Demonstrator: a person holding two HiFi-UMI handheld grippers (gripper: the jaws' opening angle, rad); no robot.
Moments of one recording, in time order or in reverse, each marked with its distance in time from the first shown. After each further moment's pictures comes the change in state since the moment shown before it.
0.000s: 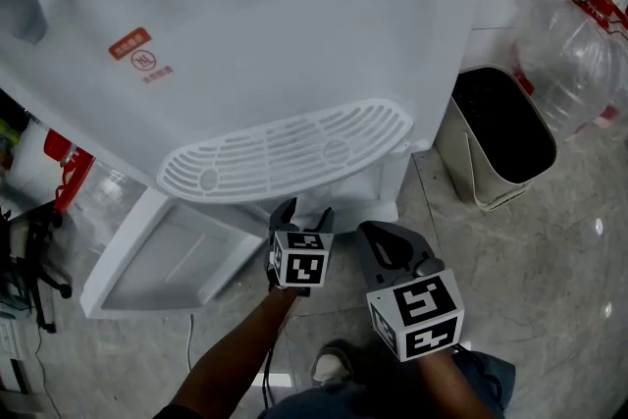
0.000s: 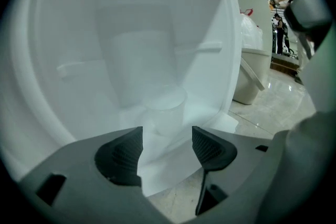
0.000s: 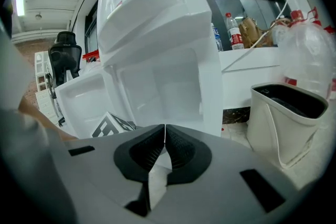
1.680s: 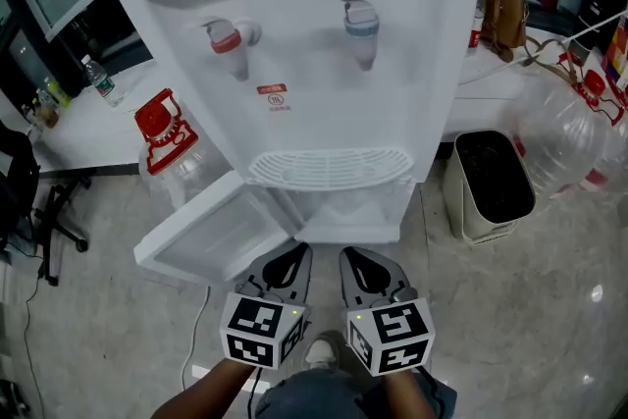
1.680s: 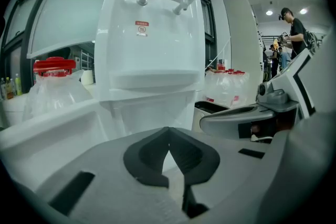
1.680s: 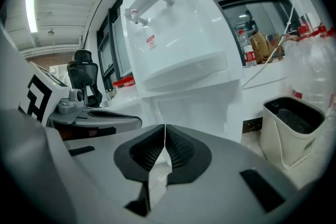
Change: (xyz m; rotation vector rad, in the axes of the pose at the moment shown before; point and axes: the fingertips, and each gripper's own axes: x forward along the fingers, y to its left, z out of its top) left arm -0.275 -0.023 0.111 -0.101 -0.260 -0.018; right arm -0.077 0.088 0.069 0.018 -0.085 0.147
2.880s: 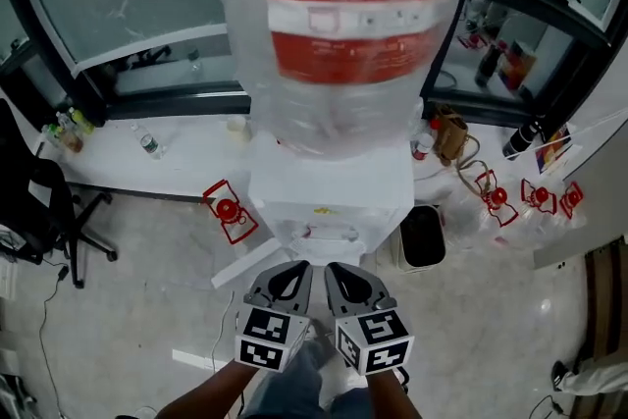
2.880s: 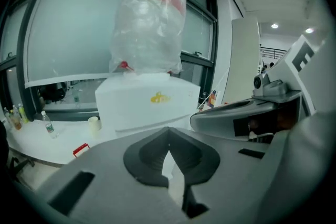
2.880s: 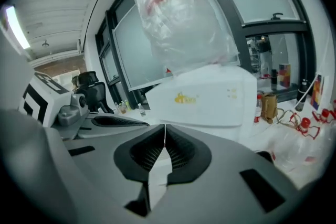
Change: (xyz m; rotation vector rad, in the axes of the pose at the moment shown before) left arm -0.192 0.002 0.395 -0.052 0.067 -0.063; right arm -0.127 0.143 0.411 0.019 0.123 0.015
